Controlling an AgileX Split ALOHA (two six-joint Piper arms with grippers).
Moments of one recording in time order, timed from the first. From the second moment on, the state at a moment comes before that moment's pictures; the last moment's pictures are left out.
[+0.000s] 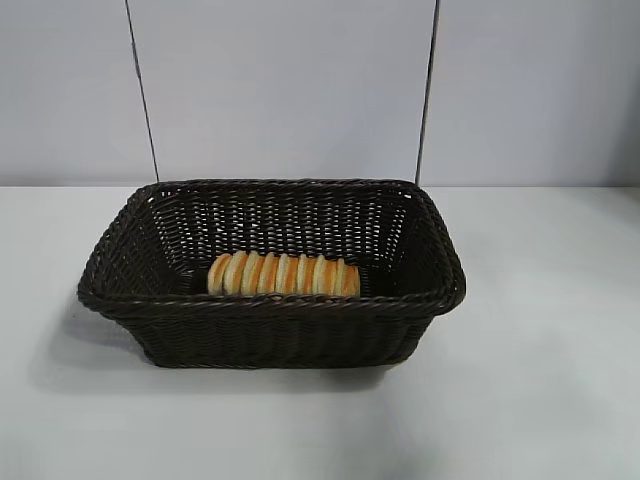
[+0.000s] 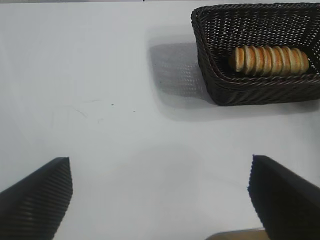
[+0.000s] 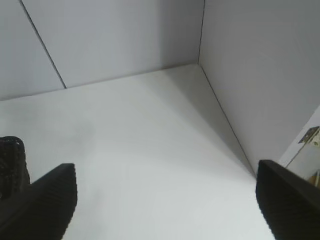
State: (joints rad) left arm 0.04 -0.01 -0.49 -0.20 1.14 0.19; right arm -0.22 0.29 -0.82 -0.03 0.93 -0.03
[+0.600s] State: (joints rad) left arm 0.04 -0.01 -0.49 -0.20 1.14 0.19; right arm -0.20 -0.02 -0.57 -0.07 1.10 -0.03
